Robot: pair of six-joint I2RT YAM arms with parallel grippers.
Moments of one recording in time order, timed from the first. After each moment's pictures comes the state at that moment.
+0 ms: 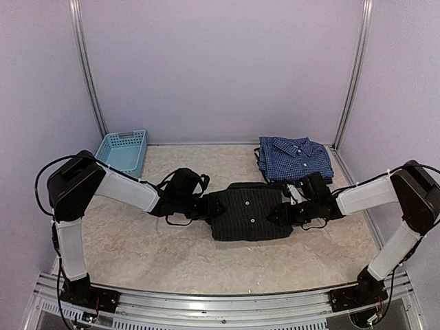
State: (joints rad) left arm -0.78 1.99 1.06 0.22 0.19 -0.69; right arm 0.49 1.62 0.67 0.09 -0.33 0.42
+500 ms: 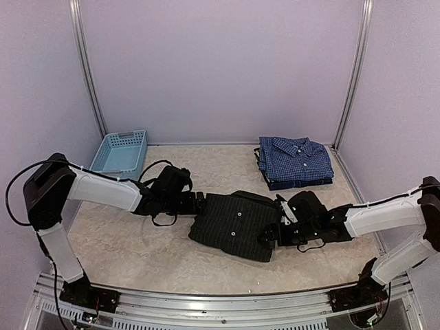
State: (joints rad) left arm -0.78 1.80 0.97 0.05 -0.14 -0.61; right arm 0.84 1.41 0.52 0.07 -0.12 0.67
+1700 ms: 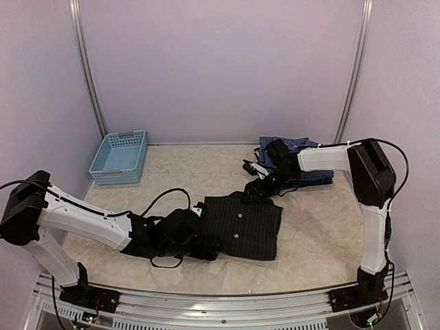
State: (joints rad) left arm -1.19 1.60 0.78 0.01 -0.27 -0.79; right arm 0.52 2.08 1.48 -0.49 -0.46 -0.03
